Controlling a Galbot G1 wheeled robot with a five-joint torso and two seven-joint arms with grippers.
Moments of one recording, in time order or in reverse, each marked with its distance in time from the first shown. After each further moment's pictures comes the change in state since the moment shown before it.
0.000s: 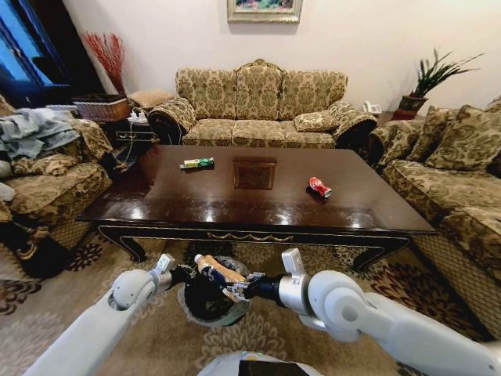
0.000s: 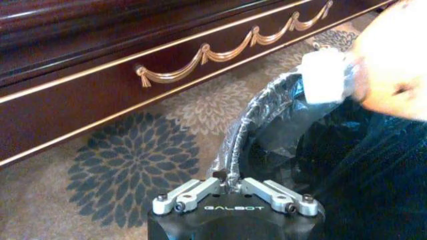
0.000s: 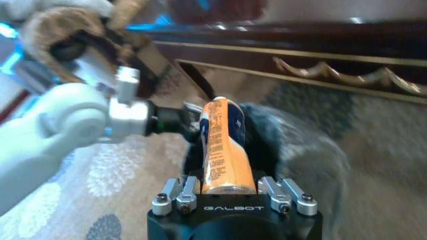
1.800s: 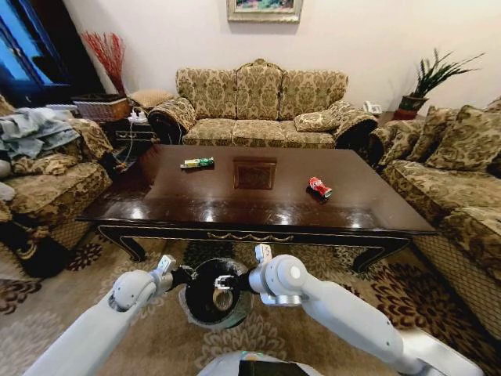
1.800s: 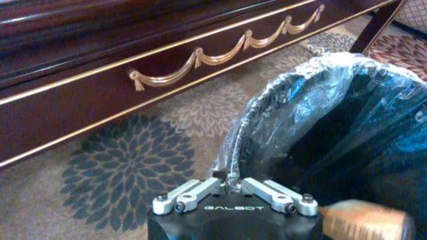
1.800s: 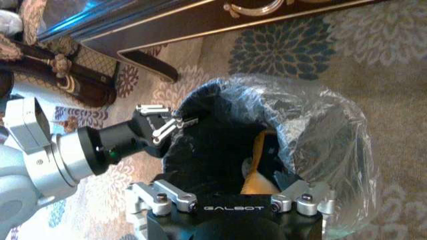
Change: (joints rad) left arm 0.005 0.008 0.003 -0.019 -0.017 0.002 -0.003; right arm -0.036 0.317 0.013 -0.258 0.218 0.110 0.316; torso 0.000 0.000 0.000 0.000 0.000
